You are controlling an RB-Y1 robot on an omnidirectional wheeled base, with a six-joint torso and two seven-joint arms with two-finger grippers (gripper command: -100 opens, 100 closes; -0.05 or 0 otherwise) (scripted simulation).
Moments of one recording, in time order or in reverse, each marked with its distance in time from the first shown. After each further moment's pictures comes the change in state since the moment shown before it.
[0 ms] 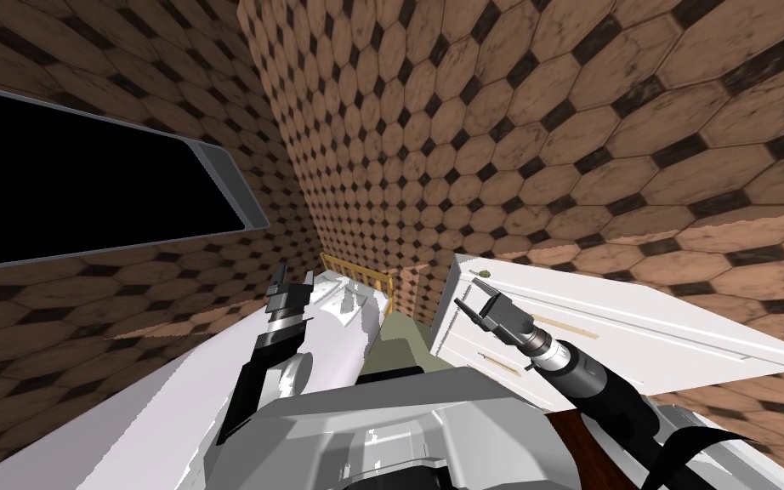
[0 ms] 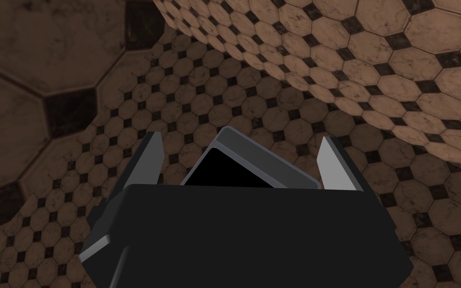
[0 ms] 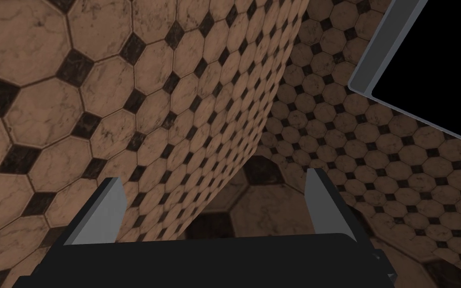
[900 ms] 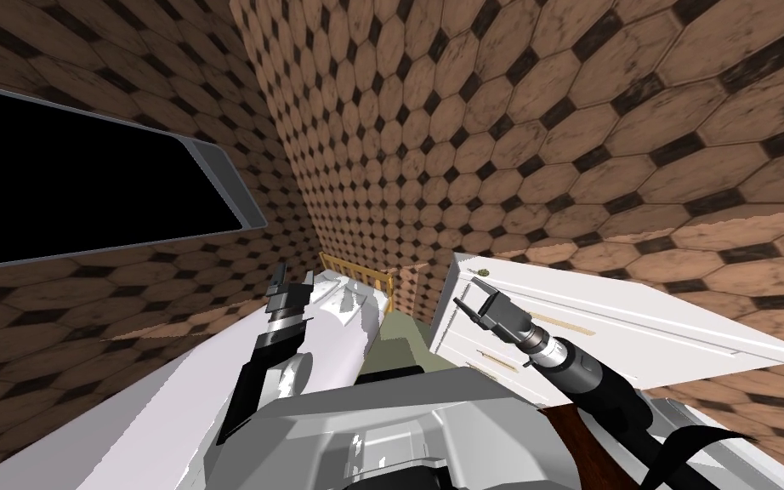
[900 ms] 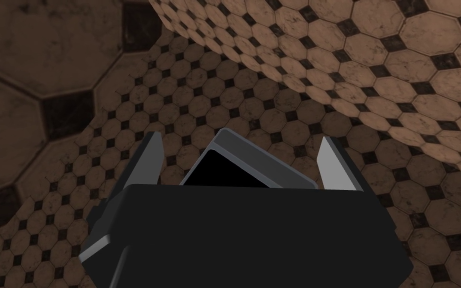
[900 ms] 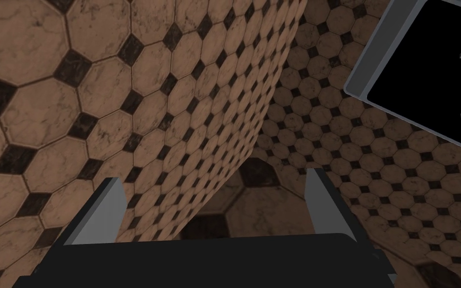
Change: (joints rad) left arm 0.000 0.000 0.000 0.000 0.000 0.000 0.000; right arm -0.018 -0.015 -0.003 0.008 0.007 0.000 0.006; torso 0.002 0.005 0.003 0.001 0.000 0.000
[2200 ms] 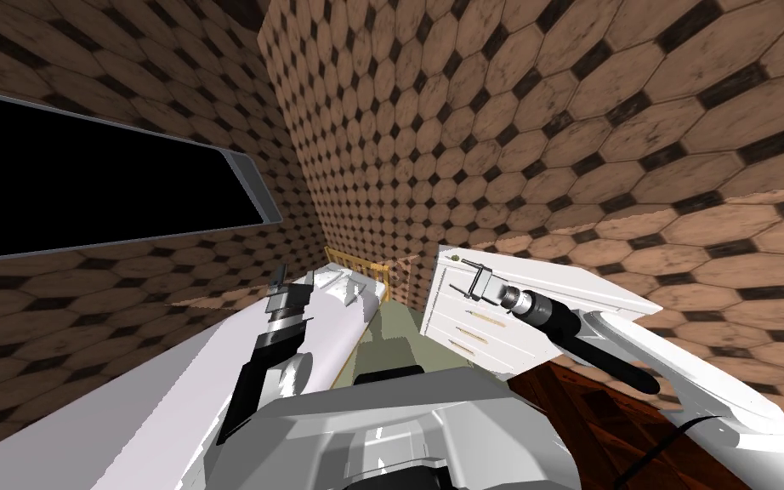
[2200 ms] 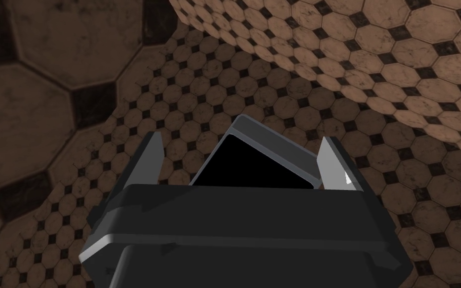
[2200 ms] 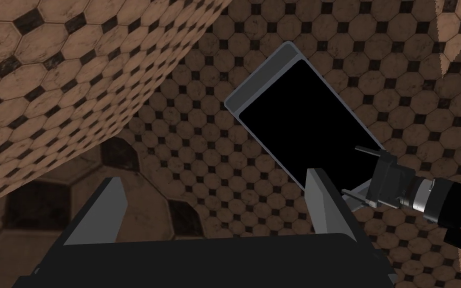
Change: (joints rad) left arm 0.000 0.000 0.000 0.000 0.000 0.000 0.000; right arm -0.343 -0.308 -0.071 0.265 0.113 -0.084 0.189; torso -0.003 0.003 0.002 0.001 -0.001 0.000
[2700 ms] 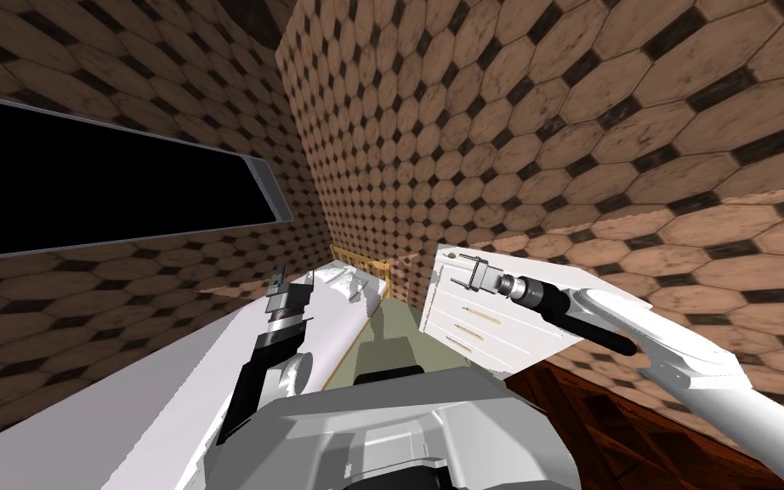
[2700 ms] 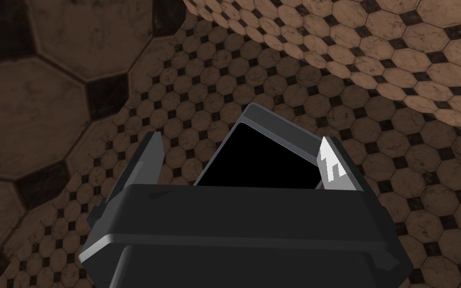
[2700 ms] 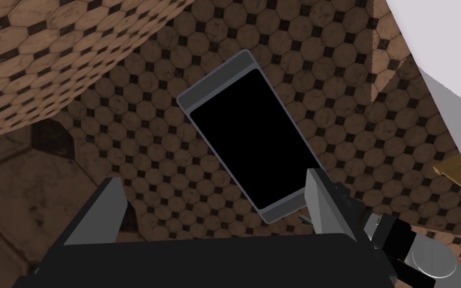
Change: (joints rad) left arm 0.000 0.000 0.000 0.000 0.000 0.000 0.000; right arm -0.110 -0.135 -0.009 0.122 0.052 -0.043 0.073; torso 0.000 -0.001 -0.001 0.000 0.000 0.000
